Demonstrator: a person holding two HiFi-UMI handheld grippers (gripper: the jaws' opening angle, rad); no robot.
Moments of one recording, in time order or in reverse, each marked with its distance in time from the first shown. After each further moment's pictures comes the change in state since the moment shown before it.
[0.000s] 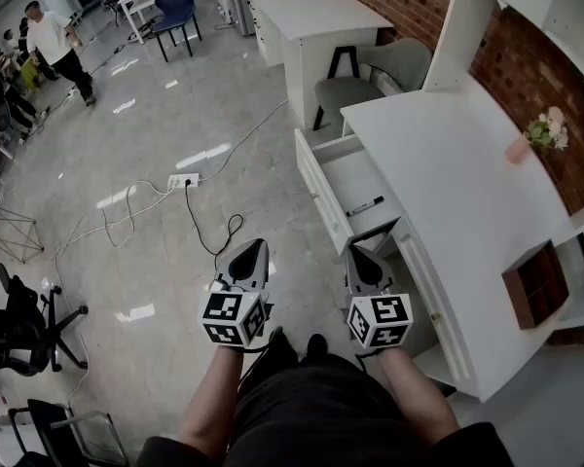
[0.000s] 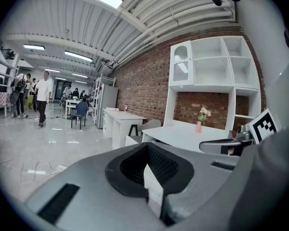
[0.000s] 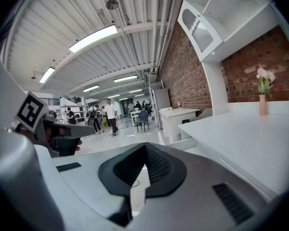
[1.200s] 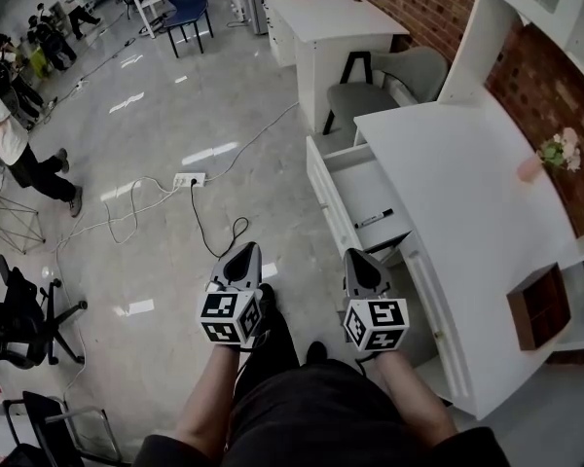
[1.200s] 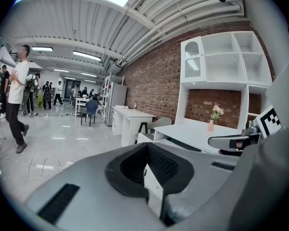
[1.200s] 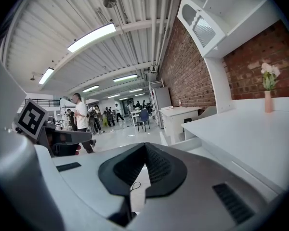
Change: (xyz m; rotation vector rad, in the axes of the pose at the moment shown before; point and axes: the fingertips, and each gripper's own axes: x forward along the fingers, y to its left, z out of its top) left arm 0.019 0.050 -0.019 -0.033 0.027 0.100; right arm 0.039 0.001 0.000 0.015 0.006 0.008
